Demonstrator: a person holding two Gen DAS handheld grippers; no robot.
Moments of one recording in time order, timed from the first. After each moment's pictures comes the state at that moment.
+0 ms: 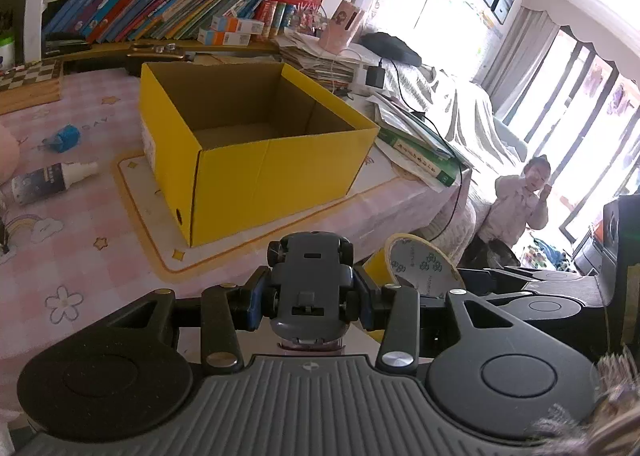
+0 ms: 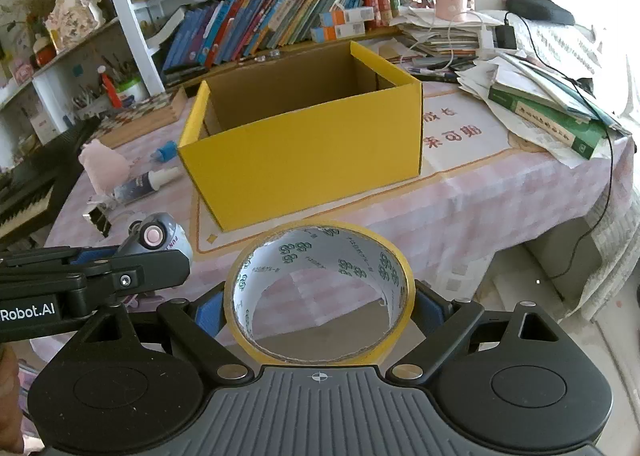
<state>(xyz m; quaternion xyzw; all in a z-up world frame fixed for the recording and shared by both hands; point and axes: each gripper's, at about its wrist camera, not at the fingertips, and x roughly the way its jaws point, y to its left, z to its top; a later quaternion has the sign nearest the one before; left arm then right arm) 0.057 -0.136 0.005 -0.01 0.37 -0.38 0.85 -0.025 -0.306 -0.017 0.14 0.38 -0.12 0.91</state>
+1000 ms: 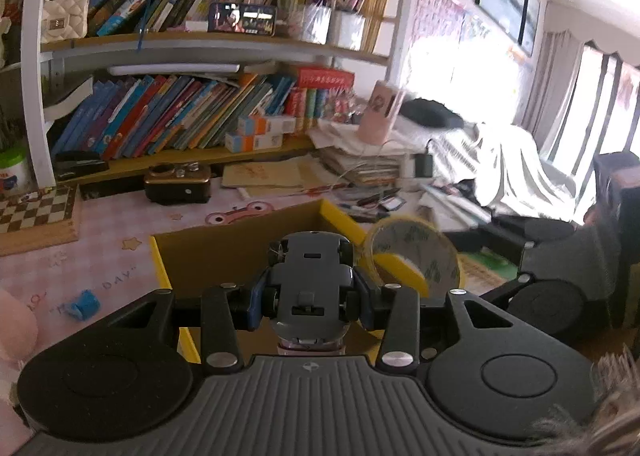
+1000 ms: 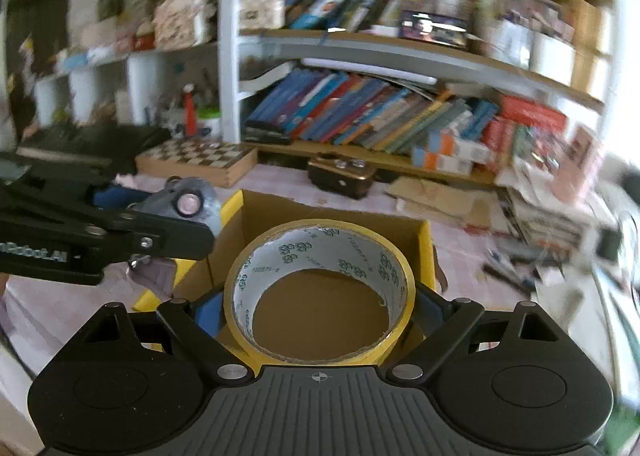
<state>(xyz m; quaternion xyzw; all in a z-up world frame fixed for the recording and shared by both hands) 0.169 -0.216 0.075 0.02 0.27 -0.32 0.91 0.124 -0.387 0.043 -0.07 0.28 0.07 0.95</state>
